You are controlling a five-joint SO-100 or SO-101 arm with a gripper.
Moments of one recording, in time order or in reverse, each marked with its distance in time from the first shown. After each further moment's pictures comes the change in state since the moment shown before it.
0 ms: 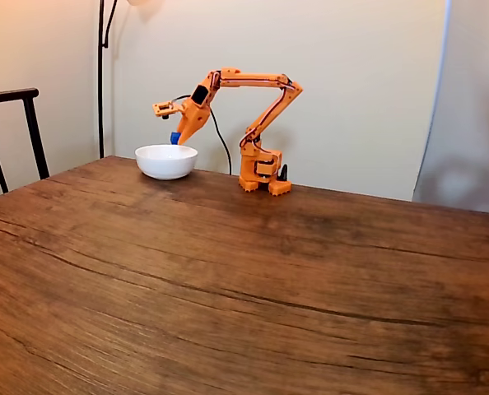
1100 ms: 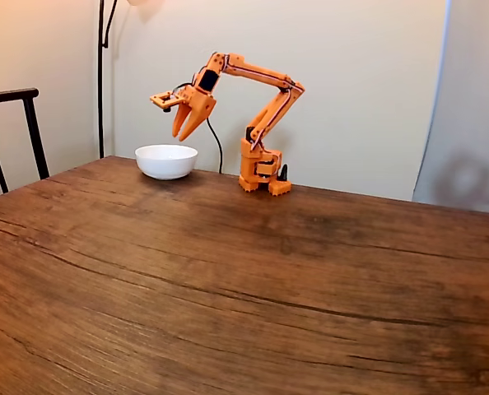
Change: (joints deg) arm -29.2 0.1 -14.1 19.8 -7.6
